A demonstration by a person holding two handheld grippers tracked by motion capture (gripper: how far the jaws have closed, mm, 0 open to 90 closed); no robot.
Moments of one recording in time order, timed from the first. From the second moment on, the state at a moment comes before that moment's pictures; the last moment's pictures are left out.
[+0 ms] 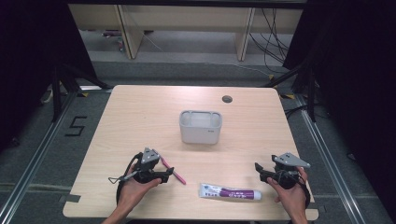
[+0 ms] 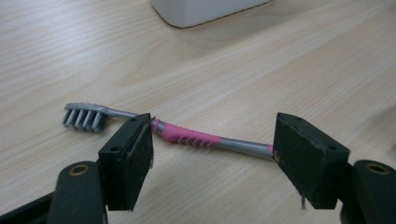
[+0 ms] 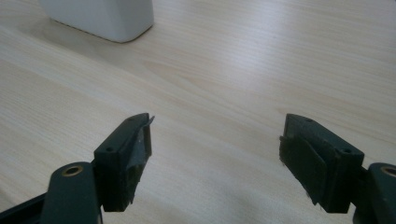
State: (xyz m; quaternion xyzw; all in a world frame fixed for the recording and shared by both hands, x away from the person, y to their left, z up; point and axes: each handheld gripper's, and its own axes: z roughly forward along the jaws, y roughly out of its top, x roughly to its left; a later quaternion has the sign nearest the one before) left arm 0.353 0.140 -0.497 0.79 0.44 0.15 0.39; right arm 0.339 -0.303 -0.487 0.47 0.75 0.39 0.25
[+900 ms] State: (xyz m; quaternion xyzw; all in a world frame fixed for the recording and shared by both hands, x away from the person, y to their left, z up) left arm 0.358 0.104 -0.501 0.85 0.34 0.14 0.38; right arm 0.339 -0.303 -0.487 0.47 0.75 0.39 0.26
